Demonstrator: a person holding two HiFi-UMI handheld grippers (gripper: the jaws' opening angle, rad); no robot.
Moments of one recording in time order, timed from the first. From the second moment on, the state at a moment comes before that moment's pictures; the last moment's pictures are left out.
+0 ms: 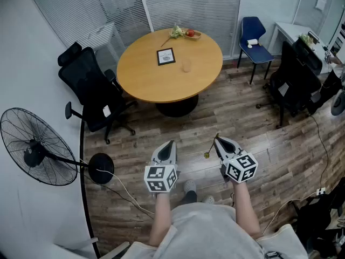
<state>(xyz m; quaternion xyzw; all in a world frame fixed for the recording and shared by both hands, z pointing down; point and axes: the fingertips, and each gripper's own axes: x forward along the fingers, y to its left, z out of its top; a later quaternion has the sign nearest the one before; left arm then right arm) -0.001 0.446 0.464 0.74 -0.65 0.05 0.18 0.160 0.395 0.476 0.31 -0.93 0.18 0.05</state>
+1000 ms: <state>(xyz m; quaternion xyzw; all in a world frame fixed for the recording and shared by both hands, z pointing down) -0.069 0.334 0.496 0.77 -0.60 0.05 0.20 0.096 0.305 0.486 0.34 -0.92 0.19 0.02</state>
